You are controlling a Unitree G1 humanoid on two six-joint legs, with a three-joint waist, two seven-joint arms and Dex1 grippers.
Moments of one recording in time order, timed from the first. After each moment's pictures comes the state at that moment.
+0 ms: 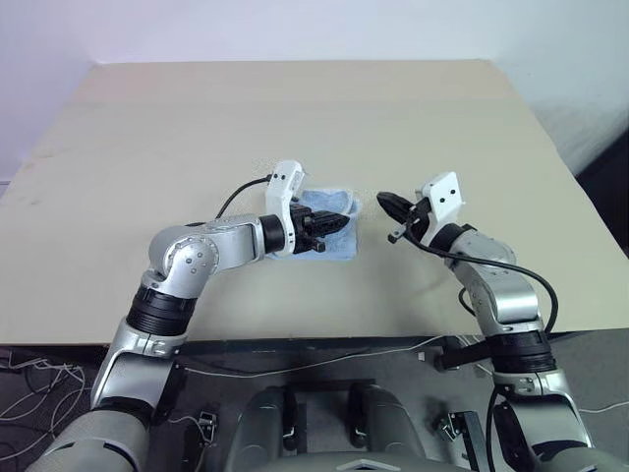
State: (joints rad) left arm -0.70 0.39 -0.13 -0.06 -1.05 1.01 -0.22; right arm -0.45 -0.39 -0.01 0.04 0.24 0.28 0.57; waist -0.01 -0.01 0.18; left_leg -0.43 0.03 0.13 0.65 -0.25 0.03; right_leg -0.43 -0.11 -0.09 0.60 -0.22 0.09
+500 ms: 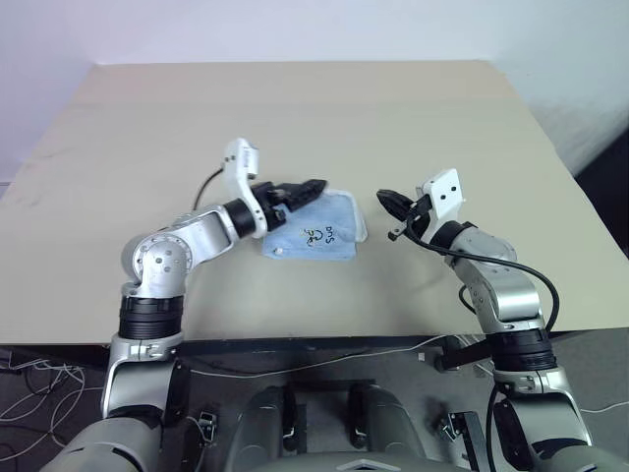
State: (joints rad) left arm -0.62 0.36 0.14 -0.02 -0.94 0.88 -0.23; right arm -0.48 -0.39 -0.01 0.03 0.25 0.31 0.58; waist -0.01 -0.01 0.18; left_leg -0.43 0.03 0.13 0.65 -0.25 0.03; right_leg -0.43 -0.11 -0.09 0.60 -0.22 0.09
